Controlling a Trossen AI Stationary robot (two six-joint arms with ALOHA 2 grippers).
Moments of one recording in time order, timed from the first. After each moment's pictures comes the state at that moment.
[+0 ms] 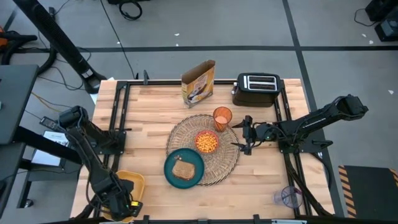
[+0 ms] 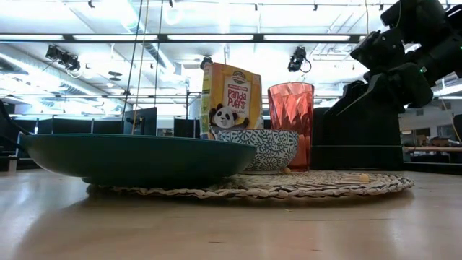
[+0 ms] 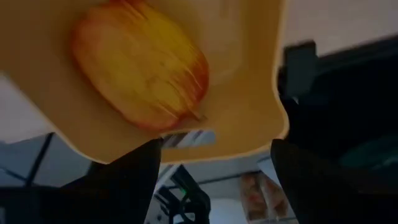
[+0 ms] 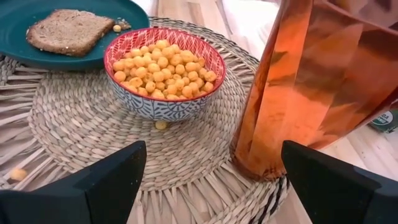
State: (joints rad) left arm -1.06 1.52 1.06 -0.70 0.28 -2.35; right arm 0.15 1.03 0.23 0.30 0.32 -0.03
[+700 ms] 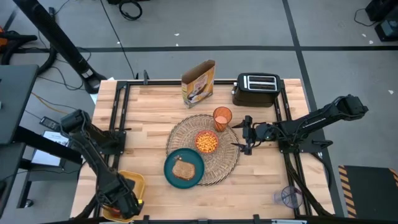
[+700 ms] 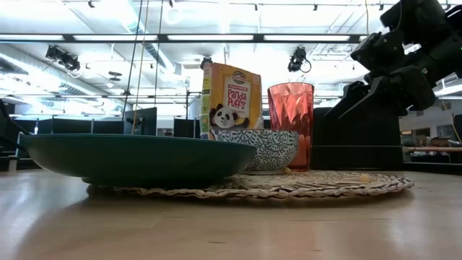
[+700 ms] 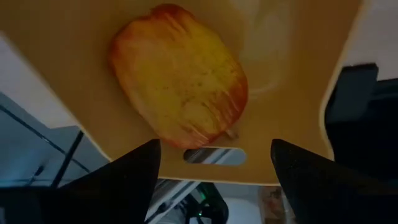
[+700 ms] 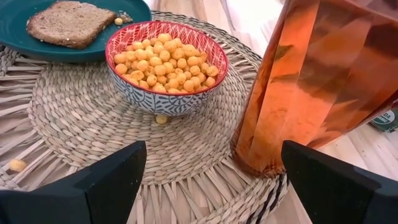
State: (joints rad) left arm -1.00 1.59 1.06 -0.75 0.43 -2.32; right arm 0.15 1.03 0.23 0.29 0.31 -0.05
